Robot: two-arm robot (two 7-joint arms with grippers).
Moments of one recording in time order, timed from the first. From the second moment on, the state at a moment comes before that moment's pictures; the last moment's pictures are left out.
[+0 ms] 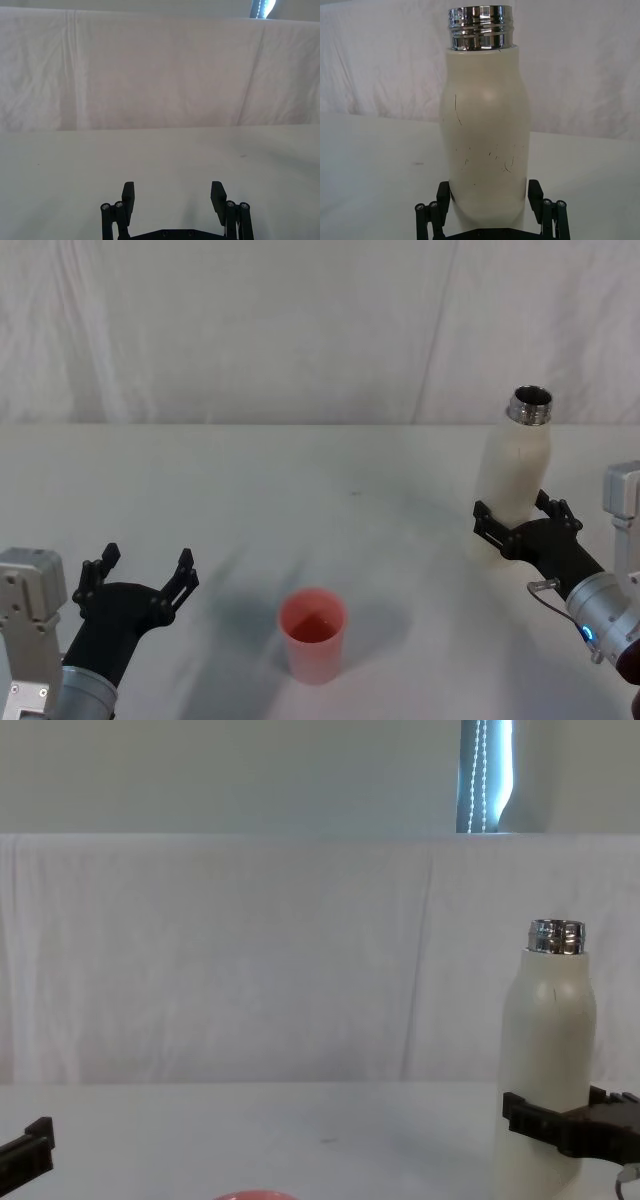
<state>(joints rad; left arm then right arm) 0.27 0.24 0.04 -1.85 -0.25 -0.02 -0.02 0.21 0.17 -0.20 -1.37 0.25 -0.01 0.23</state>
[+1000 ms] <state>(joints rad) 0.27 0.24 0.04 -1.85 -0.25 -0.02 -0.02 0.25 0.16 -0.22 -1.31 0.23 -0.02 0.23</state>
